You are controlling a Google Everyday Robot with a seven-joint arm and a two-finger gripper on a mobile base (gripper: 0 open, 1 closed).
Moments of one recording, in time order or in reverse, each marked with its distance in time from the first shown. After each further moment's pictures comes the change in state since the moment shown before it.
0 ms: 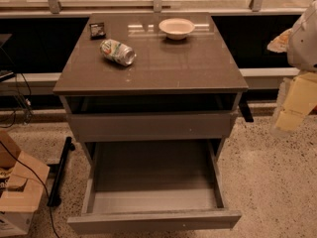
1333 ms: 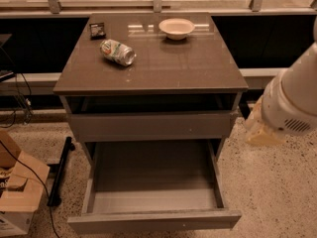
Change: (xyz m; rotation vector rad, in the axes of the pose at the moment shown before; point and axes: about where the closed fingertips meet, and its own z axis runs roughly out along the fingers) arm 0.012 0.050 0.078 0.004 0.036 0.045
